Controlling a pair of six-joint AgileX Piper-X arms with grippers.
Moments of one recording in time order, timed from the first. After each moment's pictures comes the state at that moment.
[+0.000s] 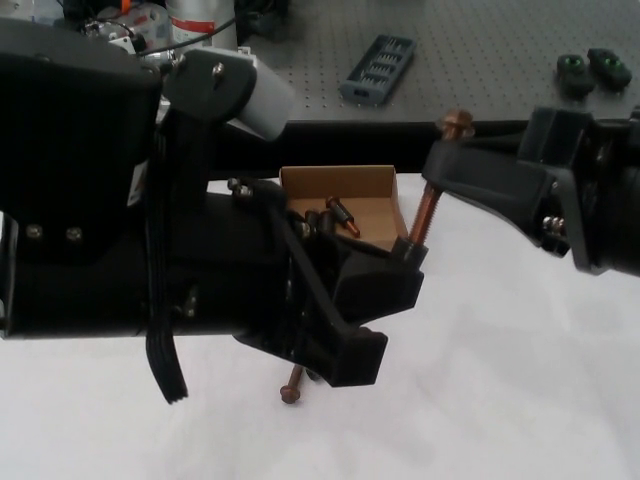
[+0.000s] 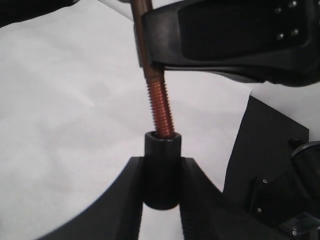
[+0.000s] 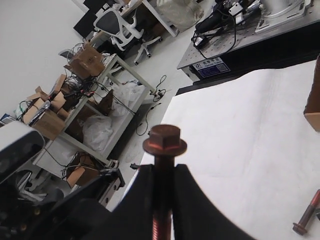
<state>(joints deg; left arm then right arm) -44.8 59.8 -49.6 10.5 23.3 -8.0 48.2 50.3 -41.9 9.5 -7.2 44.6</state>
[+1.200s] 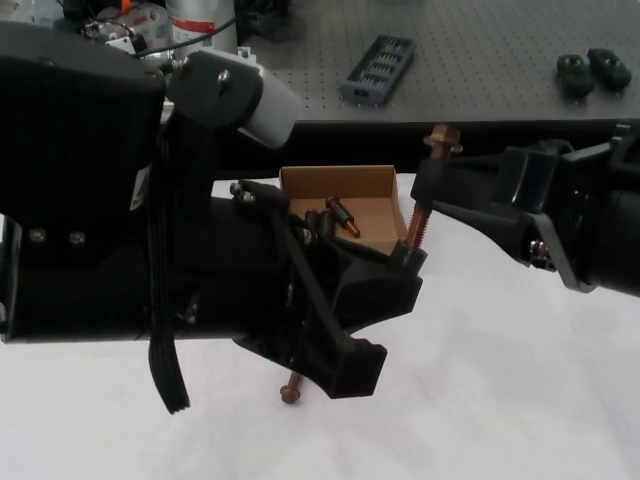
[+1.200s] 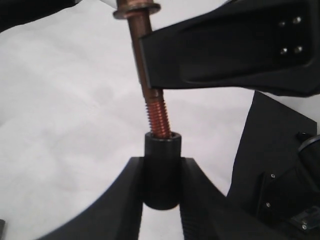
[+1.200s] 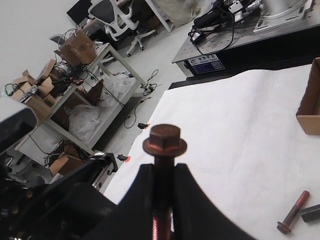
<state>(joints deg) -44.9 59.8 -49.6 11.1 22.4 -4.7 51.2 49.1 -41.9 11.3 -3.8 39.9</state>
